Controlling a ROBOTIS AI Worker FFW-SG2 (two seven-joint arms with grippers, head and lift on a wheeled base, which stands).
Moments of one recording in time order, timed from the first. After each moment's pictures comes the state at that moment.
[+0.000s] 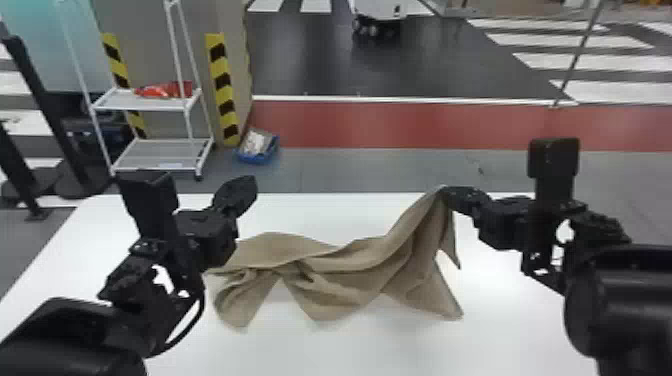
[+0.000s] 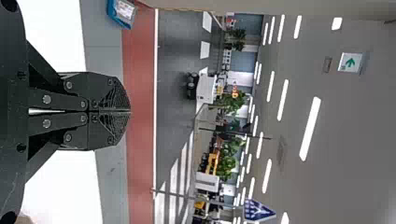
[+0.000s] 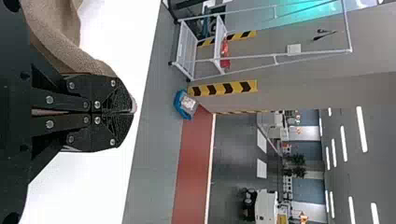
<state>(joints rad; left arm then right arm) 0.03 0.19 -0.10 -1.96 0.29 0.40 -0.07 -0.14 0.00 -0.10 -2.00 0.18 0.88 0.55</state>
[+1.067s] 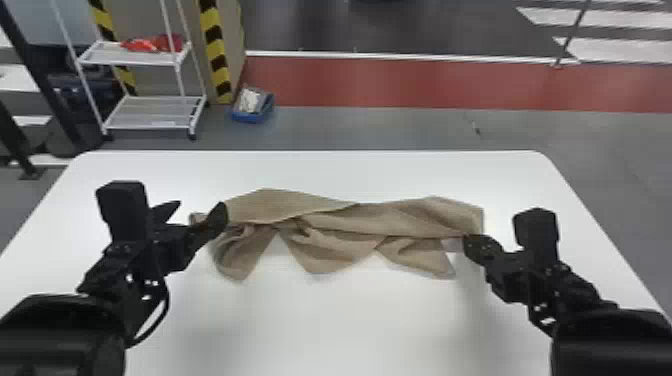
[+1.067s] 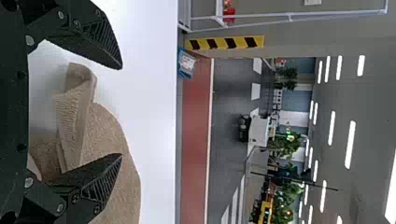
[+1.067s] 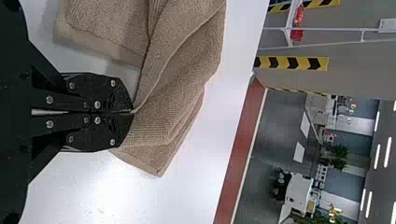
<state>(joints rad) 0.09 0.19 0.01 -1.80 0.24 0.46 -0.04 0.07 0.00 -0.20 -1.71 0.38 0.45 0.54</state>
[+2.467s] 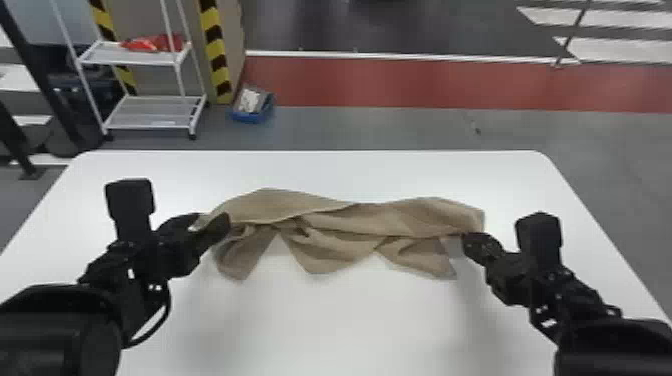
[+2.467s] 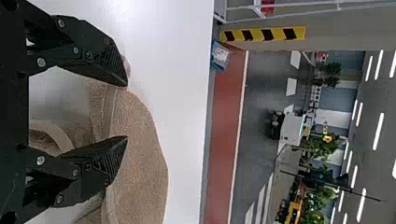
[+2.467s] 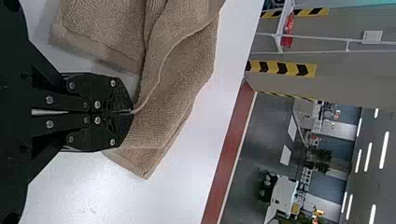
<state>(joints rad) 0.07 0.18 0.02 -1.87 0.29 0.68 -0.04 0.10 0.00 -0.20 -1.73 0.37 0.37 0.54</state>
